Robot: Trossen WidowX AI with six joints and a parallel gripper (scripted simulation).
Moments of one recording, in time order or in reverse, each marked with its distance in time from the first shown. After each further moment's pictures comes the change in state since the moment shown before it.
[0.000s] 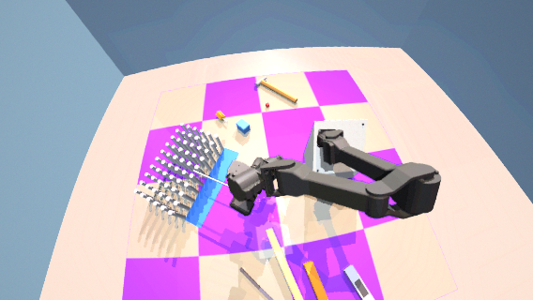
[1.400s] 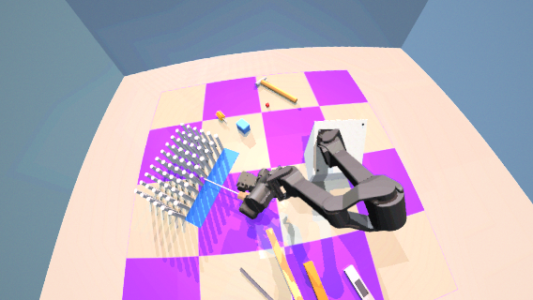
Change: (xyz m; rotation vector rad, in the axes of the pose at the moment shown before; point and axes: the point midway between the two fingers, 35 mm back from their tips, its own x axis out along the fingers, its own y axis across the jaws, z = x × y) arm 0.071 -0.024 -0.043 0.029 -0.004 0.034
